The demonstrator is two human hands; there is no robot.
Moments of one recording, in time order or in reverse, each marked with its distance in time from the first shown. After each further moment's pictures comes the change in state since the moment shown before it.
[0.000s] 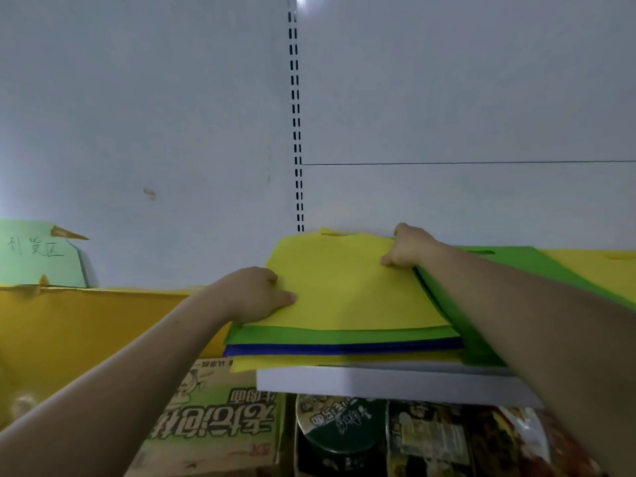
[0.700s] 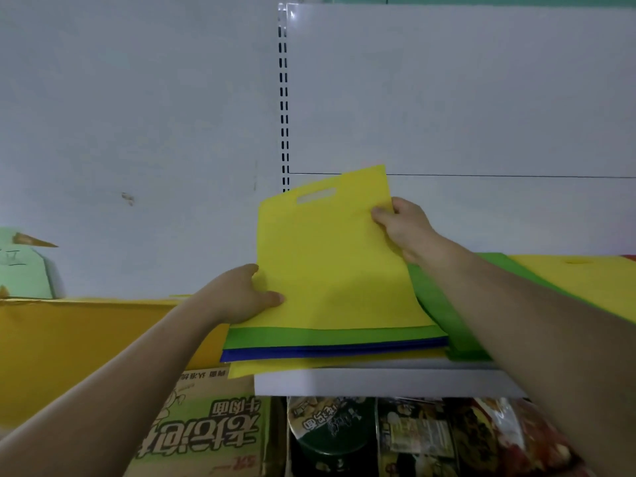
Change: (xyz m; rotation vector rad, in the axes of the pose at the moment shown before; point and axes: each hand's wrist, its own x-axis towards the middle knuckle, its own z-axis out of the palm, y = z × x) left_hand 0.000 -0.014 -0.001 -0.301 0.082 0.006; right_hand -0.028 -0.013 -0.030 1.042 0.256 -0.142
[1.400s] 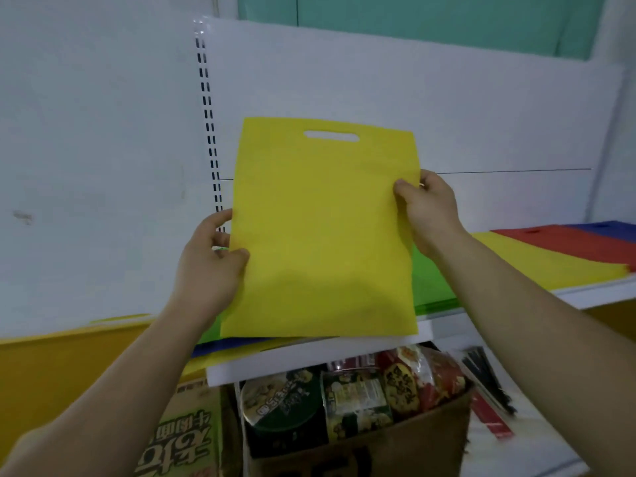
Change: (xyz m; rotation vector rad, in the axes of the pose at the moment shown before) left_hand -0.052 0.062 0.005 -0.787 0.394 0.402; right_hand -0.093 -0.048 -0.100 0.070 0.479 -0.145
